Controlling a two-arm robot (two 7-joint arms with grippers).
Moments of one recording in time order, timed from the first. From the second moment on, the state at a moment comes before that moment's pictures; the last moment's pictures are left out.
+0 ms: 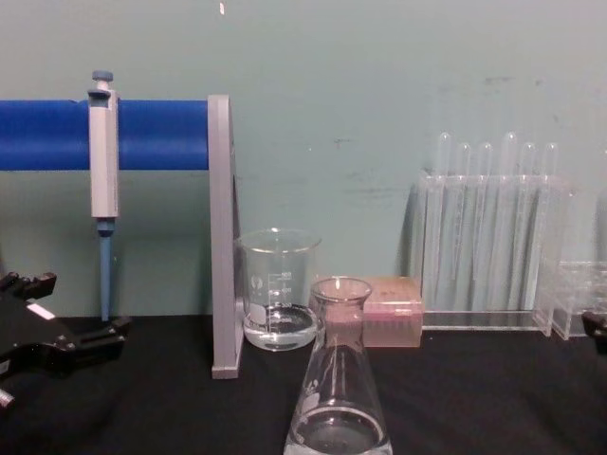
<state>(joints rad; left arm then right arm) -0.20 0.60 0.45 -1.41 -0.25 -0.12 0.03 0.18 0.61 -0.42 -1.45 0.29 -0.10 0.02</state>
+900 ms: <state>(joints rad) -0.20 0.60 0.45 -1.41 -0.25 -0.12 0.03 0.13 0.58 -0.31 -1.60 0.60 0.06 0.35</state>
